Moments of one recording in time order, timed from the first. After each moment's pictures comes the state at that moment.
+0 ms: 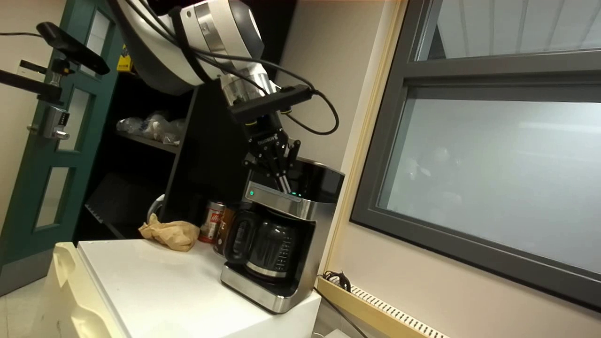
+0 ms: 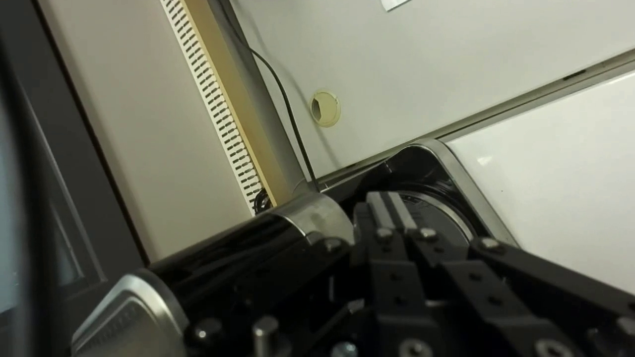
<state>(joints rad) 0.04 0.55 -0.04 -1.68 -0.83 2.66 -0.32</state>
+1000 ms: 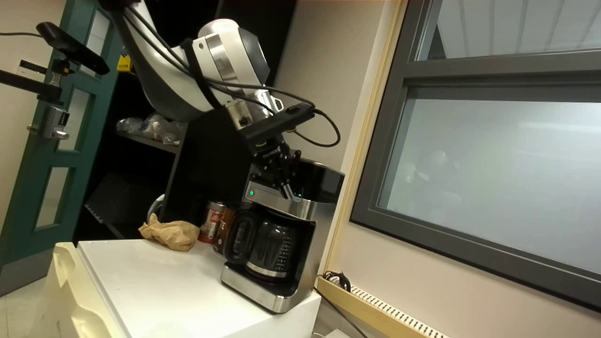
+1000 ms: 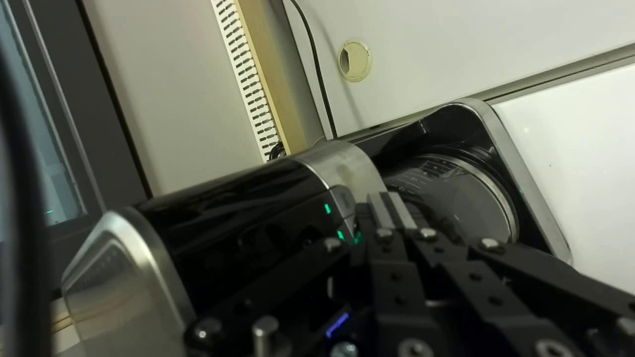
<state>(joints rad) 0.04 0.66 -0.05 -1.58 -0.91 2.80 -0.32</state>
